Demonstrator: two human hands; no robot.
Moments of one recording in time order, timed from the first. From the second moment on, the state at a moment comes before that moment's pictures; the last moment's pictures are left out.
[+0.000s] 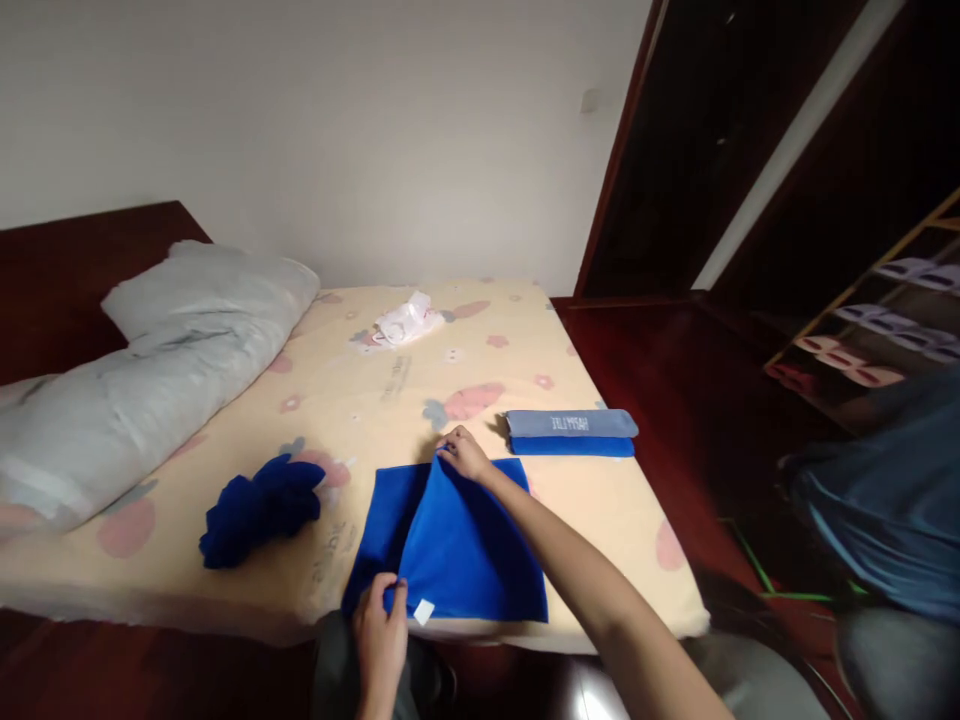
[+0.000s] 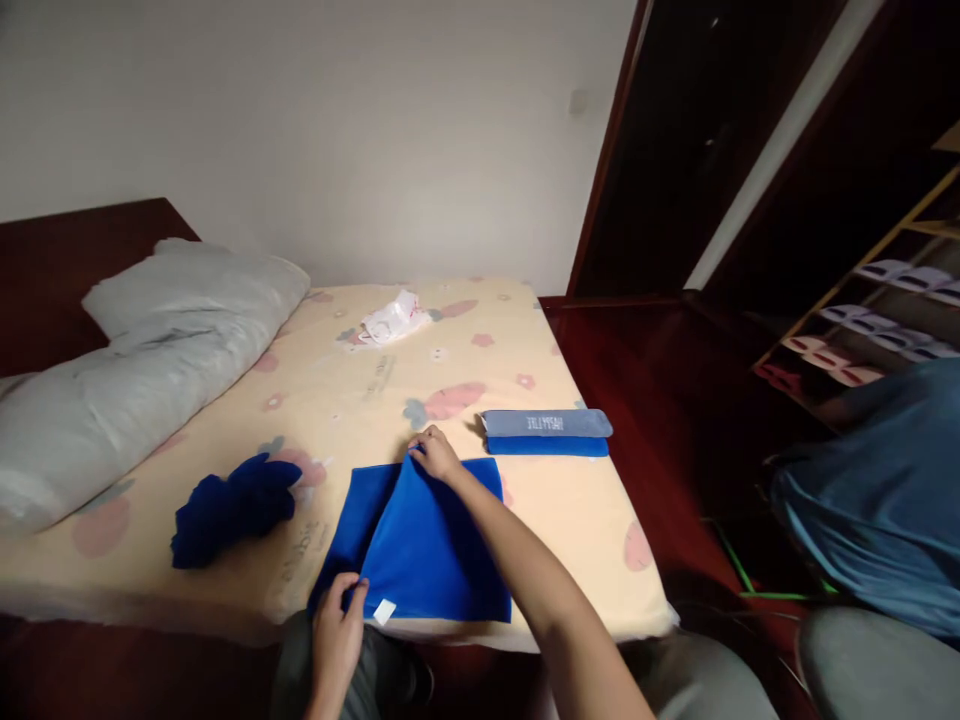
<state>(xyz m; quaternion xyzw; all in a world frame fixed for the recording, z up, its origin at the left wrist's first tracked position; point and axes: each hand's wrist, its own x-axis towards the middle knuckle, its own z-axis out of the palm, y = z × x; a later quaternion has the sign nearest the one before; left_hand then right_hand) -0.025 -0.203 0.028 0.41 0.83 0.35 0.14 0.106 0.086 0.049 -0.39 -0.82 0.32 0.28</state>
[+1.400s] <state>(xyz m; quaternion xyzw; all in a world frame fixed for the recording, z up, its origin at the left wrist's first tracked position) -0.010 -0.227 0.235 0.49 0.61 0.62 0.01 0.382 -0.123 0.253 -0.33 -0.70 0.27 0.56</state>
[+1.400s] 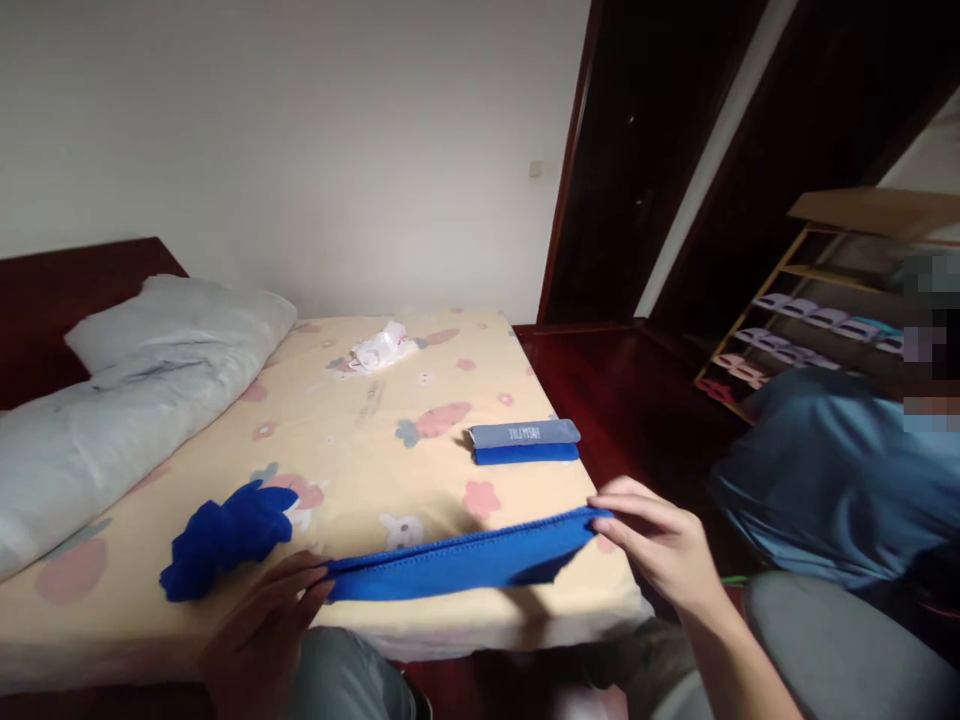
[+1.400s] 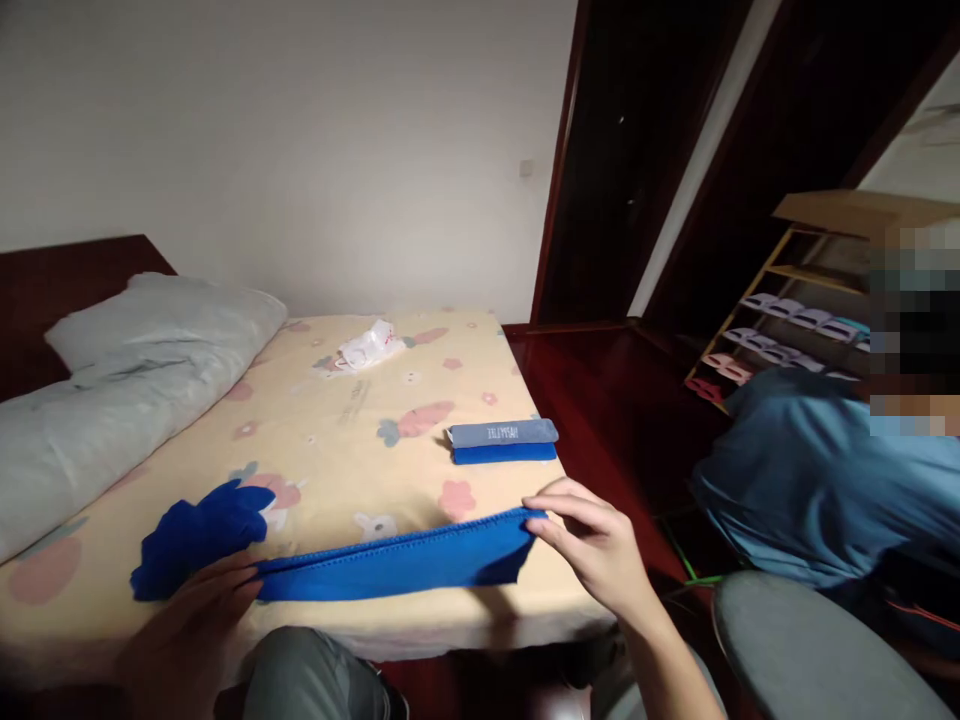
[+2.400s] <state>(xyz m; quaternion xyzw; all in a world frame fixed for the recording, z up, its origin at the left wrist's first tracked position) 0.037 -0.199 -0.032 0.58 0.76 0.27 0.12 0.380 -0.176 -0.035 -0.74 -0.54 0.34 0.22</state>
